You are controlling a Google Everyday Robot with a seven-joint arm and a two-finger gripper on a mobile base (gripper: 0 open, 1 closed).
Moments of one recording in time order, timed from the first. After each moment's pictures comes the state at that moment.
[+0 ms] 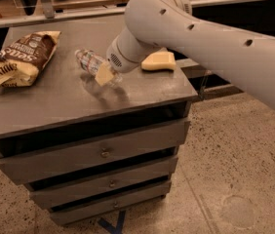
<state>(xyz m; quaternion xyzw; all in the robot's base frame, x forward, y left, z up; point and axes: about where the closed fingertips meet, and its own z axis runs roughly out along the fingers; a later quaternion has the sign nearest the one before) 0.635 0.067 0.857 -0.41 0.85 0.13 0.30</state>
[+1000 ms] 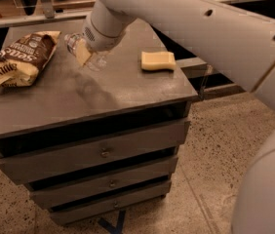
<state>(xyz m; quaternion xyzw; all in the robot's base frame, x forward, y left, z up) 0.655 0.114 0.899 -0.35 0.88 0.14 0.27</state>
